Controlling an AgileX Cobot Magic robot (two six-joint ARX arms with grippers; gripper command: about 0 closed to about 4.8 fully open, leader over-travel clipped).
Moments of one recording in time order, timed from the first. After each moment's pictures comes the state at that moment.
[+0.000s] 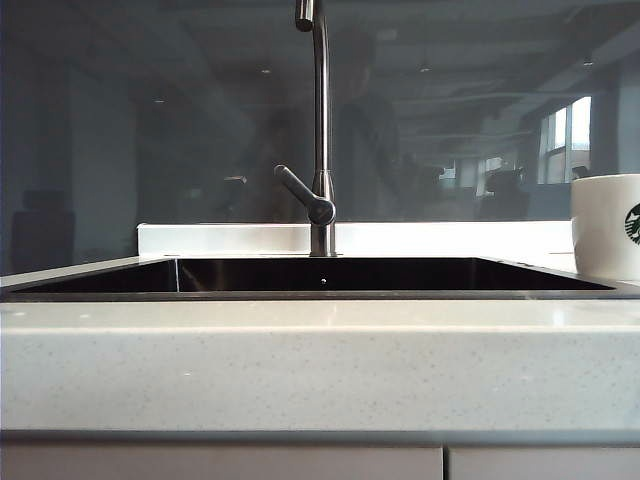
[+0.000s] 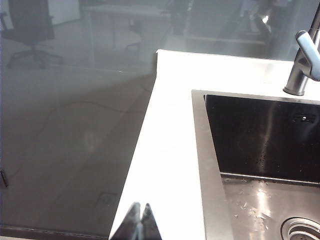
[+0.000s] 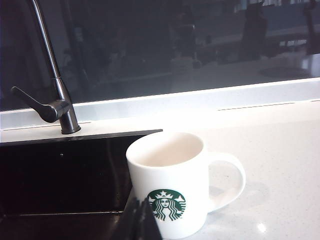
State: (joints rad) left arm 0.01 0.00 0.01 0.00 -0.03 -0.06; right arm -0.01 0.00 0.00 0.14 -0.02 0.13
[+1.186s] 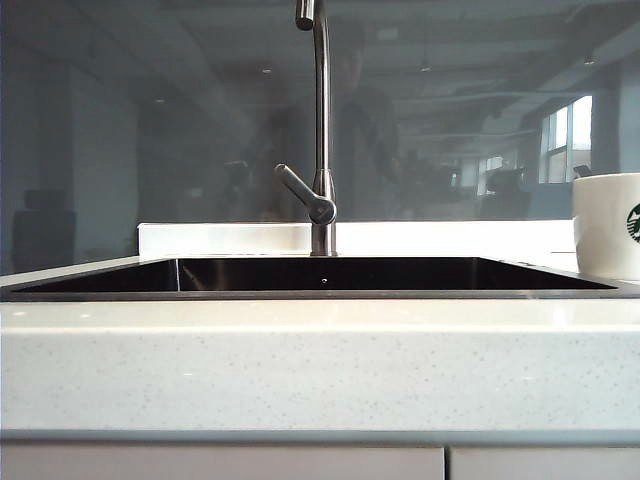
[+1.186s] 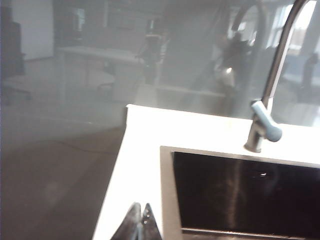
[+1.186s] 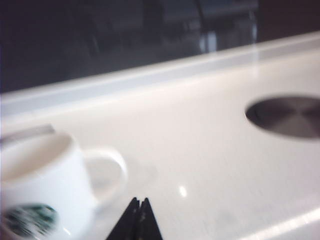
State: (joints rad) left arm 0.01 0.32 0.07 0.41 0.06 -0.12; right arm -0.14 0.29 0.06 0.25 0.22 0.13
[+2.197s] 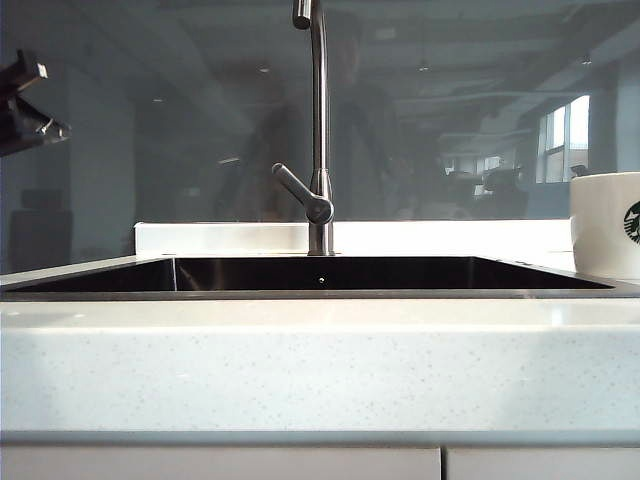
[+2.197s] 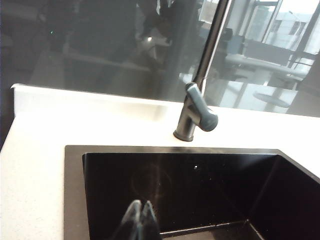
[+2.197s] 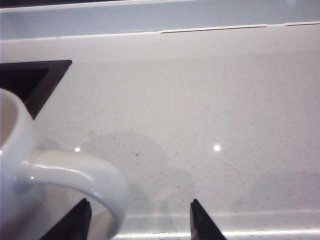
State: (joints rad) left arm 0.01 1.31 0.36 1.07 0.40 -0.24; right arm -0.36 1.37 0.35 0.81 -0.29 -0.03
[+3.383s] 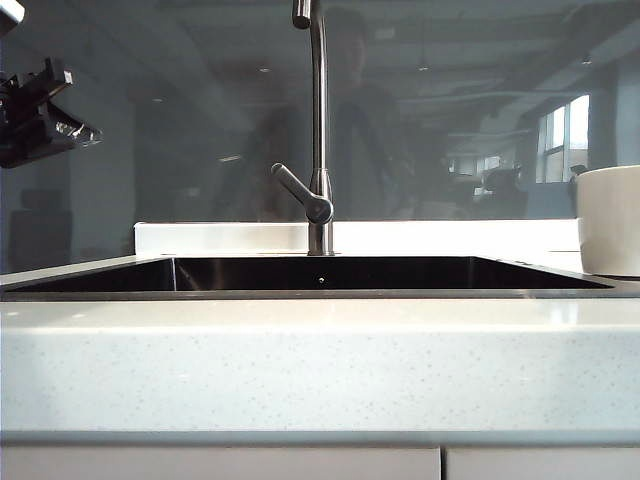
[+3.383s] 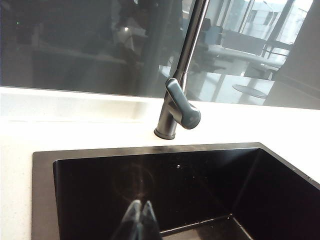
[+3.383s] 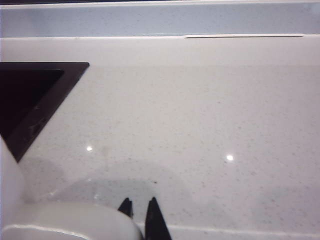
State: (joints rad) left arm 0.00 1.42 0.46 1.06 0.49 -0.24; right arm -0.32 1.55 0.44 0.92 -0.33 -0.04
